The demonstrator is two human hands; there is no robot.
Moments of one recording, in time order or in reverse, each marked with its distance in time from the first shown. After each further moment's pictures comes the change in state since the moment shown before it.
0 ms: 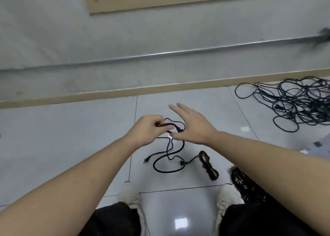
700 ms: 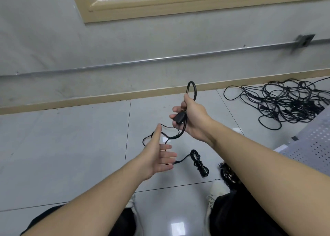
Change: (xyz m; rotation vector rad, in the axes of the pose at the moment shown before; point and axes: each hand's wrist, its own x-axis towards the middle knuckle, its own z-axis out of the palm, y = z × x) left_hand -0.065 0.032 0.065 -0.788 -0.056 -0.715; right_hand -0.039 -0.052 -0.054 1.451 0.232 0.555
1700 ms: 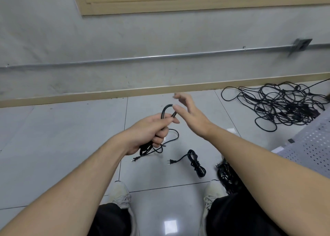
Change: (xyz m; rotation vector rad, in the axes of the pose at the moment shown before) left_hand -0.022 0.062 -0.024 0.432 -0.411 0.468; right_hand 0.019 0.016 -0.026 -0.769 -0.272 -0.472
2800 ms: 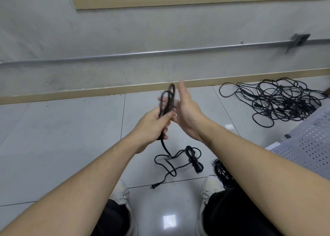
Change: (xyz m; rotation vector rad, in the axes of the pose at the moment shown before) left_hand 0.018 -0.009 0.026 -0.015 0.314 0.109; right_hand 0.001 -0.032 0.023 0.646 0.114 0.229
